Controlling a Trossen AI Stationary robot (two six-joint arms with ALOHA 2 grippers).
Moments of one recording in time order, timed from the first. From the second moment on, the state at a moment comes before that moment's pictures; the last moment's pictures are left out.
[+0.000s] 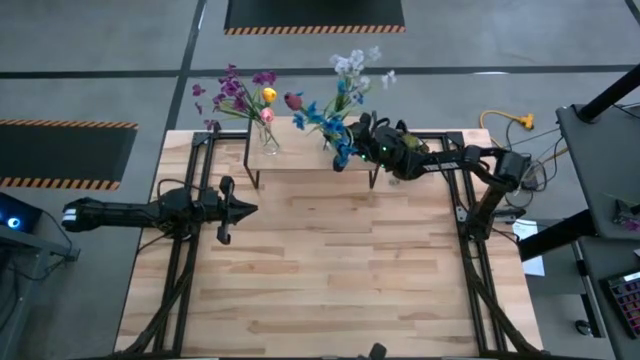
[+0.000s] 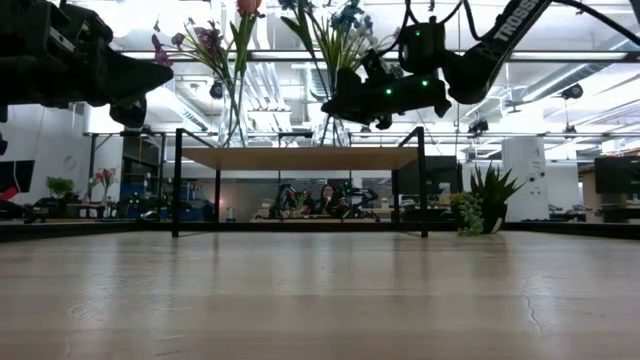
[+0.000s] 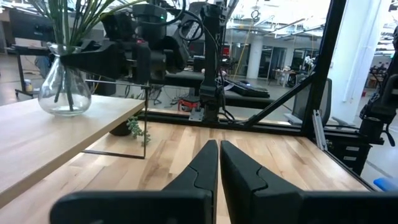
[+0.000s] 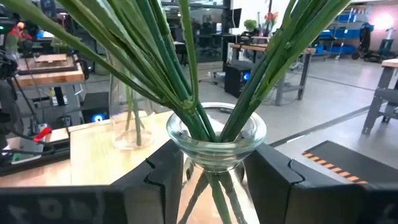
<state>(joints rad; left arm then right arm) 0.03 0.28 0.01 0.32 -0.03 -0.10 -0.45 1.74 0.90 0.84 0.07 0.03</state>
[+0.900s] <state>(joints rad) 0.03 0.28 0.01 0.32 -0.03 -0.11 -0.45 1.71 0.91 0.76 0.08 -0.02</state>
